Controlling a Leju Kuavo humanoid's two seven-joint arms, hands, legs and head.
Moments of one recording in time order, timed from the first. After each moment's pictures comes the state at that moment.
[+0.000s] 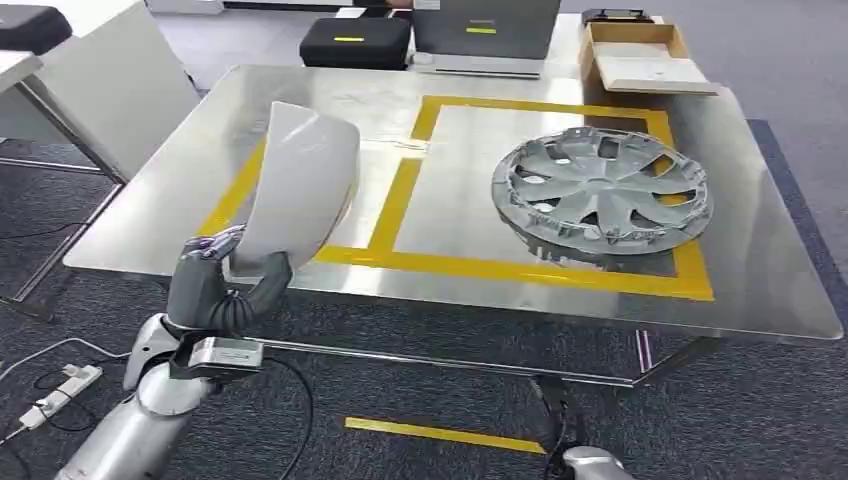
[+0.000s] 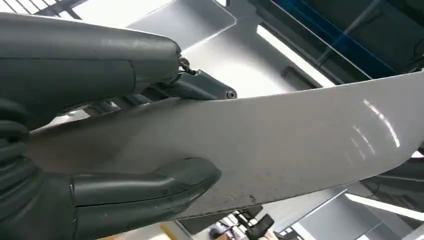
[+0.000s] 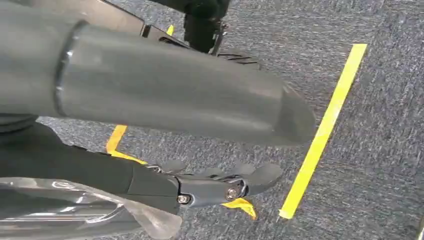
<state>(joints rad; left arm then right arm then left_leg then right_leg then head) -0.21 -0.02 -0.32 -1.60 -0.42 0.30 -0.57 -0.34 0.20 -0.40 -0.23 0.65 -0.03 0.11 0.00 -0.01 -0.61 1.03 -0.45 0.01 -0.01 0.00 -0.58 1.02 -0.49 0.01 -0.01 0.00</state>
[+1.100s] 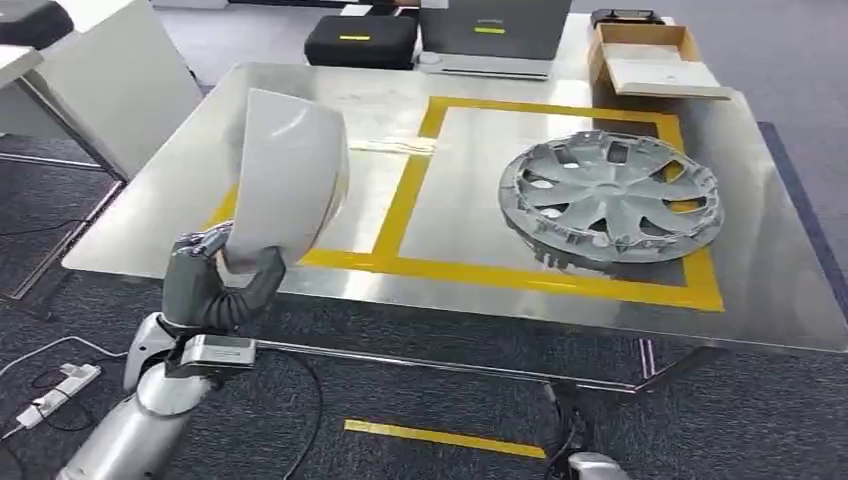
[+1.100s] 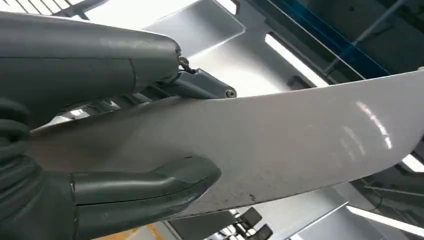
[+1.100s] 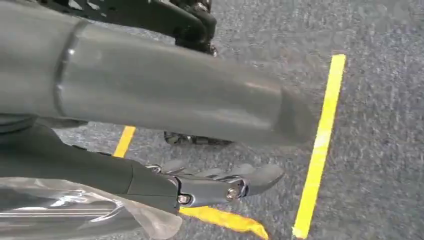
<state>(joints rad) -0.20 -0.03 -0.32 -1.61 -0.40 0.33 -0.57 -0.33 0.20 -0.46 -0.23 0.54 -0.02 0.10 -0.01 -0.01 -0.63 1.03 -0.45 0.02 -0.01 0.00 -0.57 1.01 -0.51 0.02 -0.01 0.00</state>
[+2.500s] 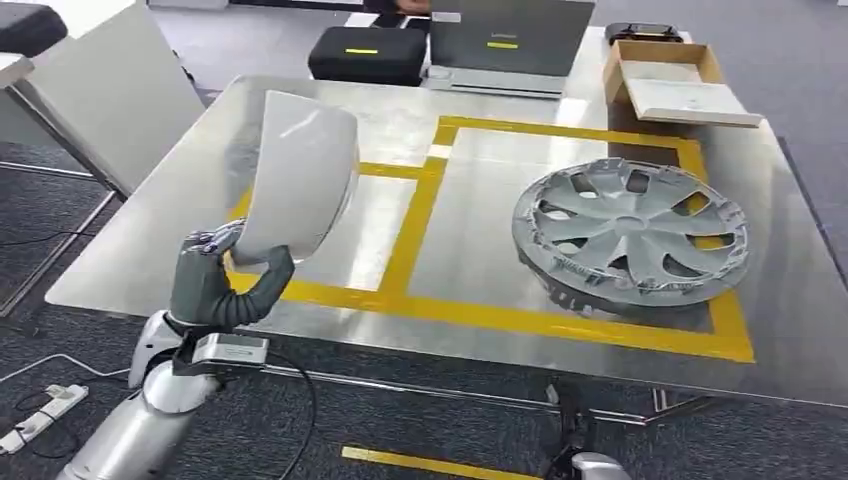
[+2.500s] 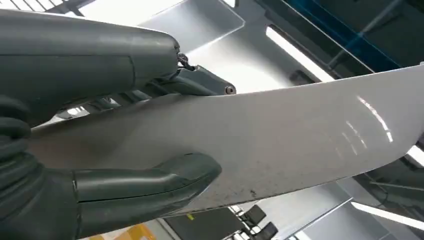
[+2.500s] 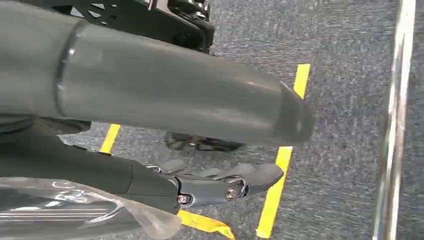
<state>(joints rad) -0.21 -0.03 -0.34 -1.61 -0.42 0.33 -0.55 -0.33 0.19 -0.47 -0.23 0.53 -0.01 0.11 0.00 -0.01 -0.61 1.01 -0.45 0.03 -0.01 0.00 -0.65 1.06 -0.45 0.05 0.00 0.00</state>
